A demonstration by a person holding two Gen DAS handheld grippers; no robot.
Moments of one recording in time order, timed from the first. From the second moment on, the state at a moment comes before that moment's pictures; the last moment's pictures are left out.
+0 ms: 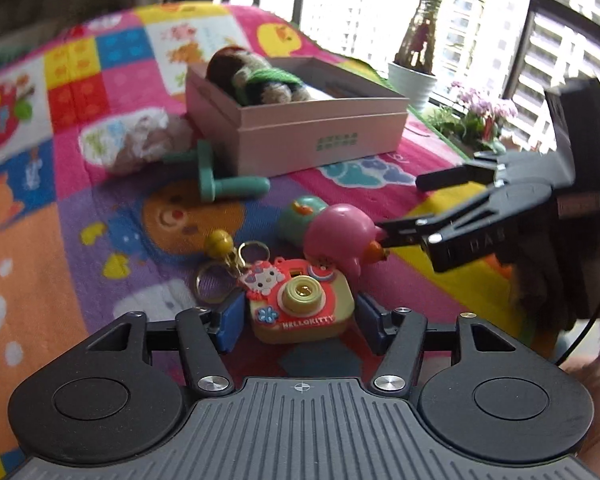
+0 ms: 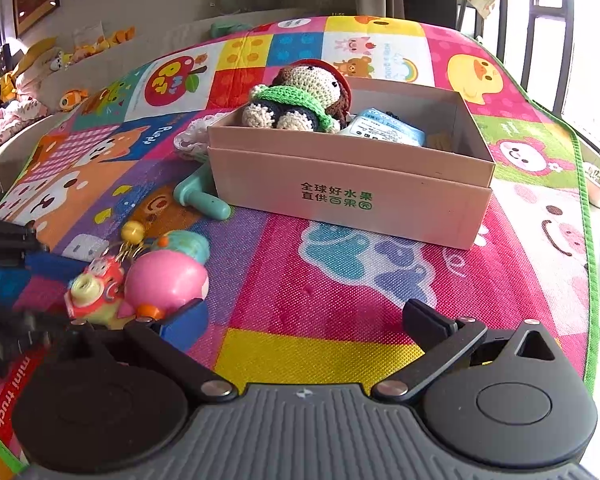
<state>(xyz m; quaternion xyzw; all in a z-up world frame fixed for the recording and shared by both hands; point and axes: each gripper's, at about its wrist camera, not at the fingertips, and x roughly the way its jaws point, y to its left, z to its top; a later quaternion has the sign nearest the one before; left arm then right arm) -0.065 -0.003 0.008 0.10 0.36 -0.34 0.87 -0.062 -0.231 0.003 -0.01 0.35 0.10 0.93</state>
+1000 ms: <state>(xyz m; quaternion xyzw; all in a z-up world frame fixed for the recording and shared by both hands) -0.079 0.019 0.005 -0.01 0.34 -0.15 0.93 -0.067 -0.209 0.022 -0.08 0.33 0.07 0.94</state>
